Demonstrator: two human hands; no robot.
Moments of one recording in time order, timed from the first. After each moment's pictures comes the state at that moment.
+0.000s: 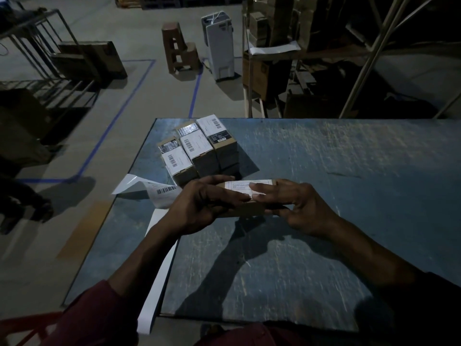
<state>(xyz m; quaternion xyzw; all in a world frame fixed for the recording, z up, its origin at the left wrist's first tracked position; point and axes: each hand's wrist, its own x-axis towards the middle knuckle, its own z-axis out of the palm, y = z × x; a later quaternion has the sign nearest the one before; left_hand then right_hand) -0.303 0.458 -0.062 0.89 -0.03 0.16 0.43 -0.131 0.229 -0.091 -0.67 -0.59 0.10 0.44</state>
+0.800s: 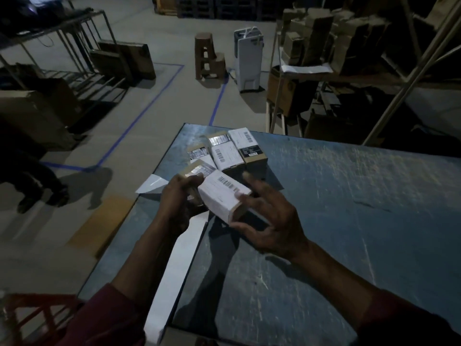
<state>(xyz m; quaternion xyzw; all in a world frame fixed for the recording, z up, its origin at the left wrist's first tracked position) -0.320 0.521 -0.063 0.45 0.42 0.24 0.75 -0.188 0.329 -0.094 -0.66 -0.61 -0.13 0.43</state>
